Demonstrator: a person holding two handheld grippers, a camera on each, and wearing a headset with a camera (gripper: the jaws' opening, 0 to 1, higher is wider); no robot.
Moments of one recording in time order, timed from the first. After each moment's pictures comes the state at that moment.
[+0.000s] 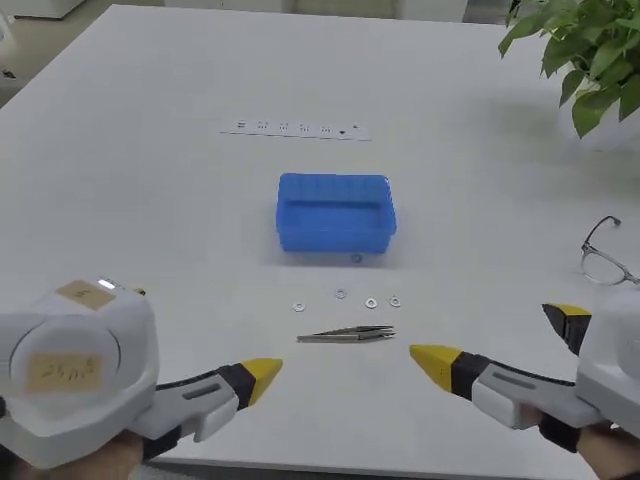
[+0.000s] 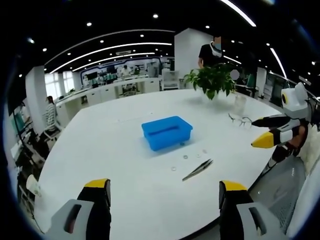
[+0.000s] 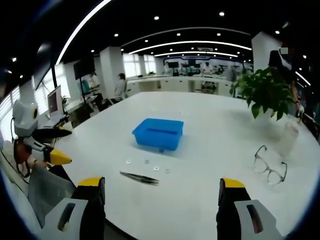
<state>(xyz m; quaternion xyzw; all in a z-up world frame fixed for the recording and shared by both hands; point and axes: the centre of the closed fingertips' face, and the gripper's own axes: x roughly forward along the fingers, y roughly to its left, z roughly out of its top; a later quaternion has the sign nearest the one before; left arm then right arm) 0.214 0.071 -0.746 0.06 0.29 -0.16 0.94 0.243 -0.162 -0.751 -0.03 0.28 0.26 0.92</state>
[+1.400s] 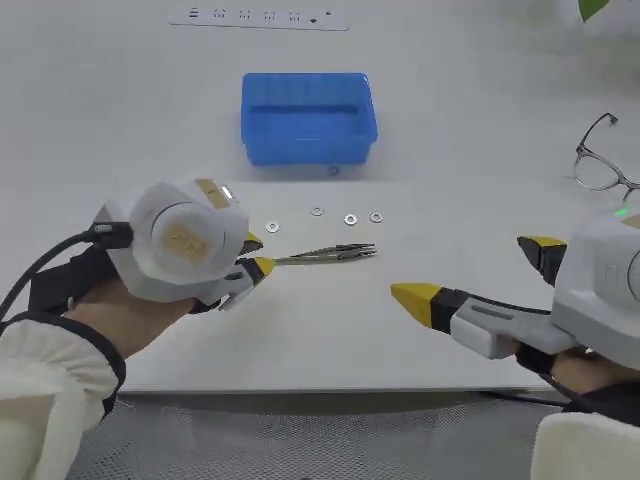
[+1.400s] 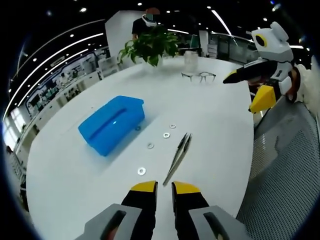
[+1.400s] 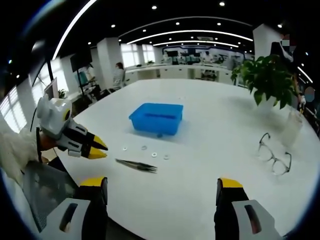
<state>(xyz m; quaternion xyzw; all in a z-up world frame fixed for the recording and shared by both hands) 0.265 0.002 -0.839 0.21 0.34 -0.38 0.84 0.239 -0.164 -0.783 -0.03 0.33 0.25 0.91</state>
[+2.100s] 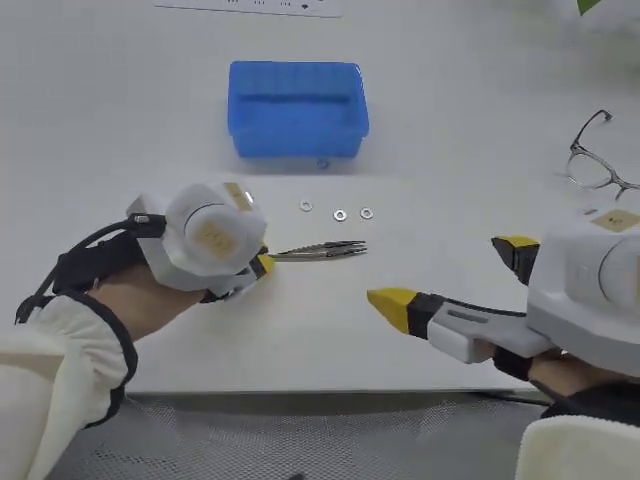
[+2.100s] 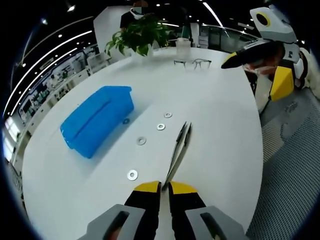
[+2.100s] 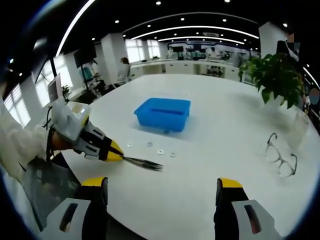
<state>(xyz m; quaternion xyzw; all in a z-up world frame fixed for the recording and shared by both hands) 0.273 -0.013 -0.874 0.24 0.36 -0.41 0.80 0.240 -0.153 -0.792 -0.04 0.35 0.28 0.89</state>
